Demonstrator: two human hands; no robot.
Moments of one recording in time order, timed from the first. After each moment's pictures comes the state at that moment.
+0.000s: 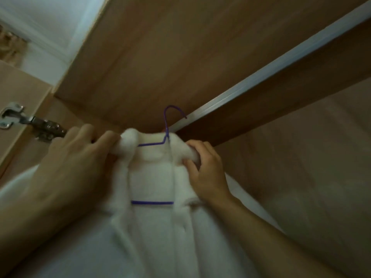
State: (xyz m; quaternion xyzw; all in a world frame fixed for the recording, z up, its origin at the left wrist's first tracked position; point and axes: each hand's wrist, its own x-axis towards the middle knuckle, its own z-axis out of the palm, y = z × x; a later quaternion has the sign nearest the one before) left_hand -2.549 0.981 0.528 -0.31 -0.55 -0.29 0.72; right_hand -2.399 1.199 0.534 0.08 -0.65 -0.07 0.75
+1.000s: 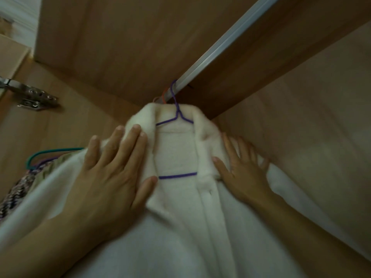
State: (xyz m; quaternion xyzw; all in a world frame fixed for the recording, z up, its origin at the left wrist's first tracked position) left_hand -2.576 1.051 0.453 -0.39 -0.58 -0.12 0.71; right_hand -2.417 1.316 0.466 -0.26 -0.70 -0.13 0.65
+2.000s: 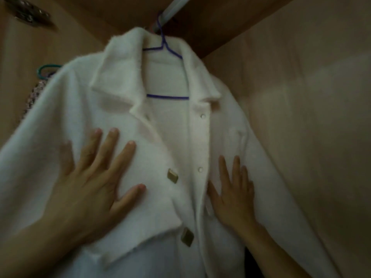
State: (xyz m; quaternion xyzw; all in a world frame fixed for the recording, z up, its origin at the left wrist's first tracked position) left_hand -2.561 1.002 0.281 -0.44 -0.69 -0.10 0.56; right_hand -2.391 1.267 0.215 -0.34 -0.77 0.00 0.54
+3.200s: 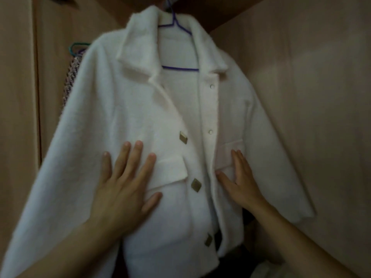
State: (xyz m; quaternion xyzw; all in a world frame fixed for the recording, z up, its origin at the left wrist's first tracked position) left_hand -2.539 0.969 0.189 -0.49 -0.70 -0.09 0.52; right_hand -2.333 1.218 0.156 -0.28 -0.78 0.19 0.53
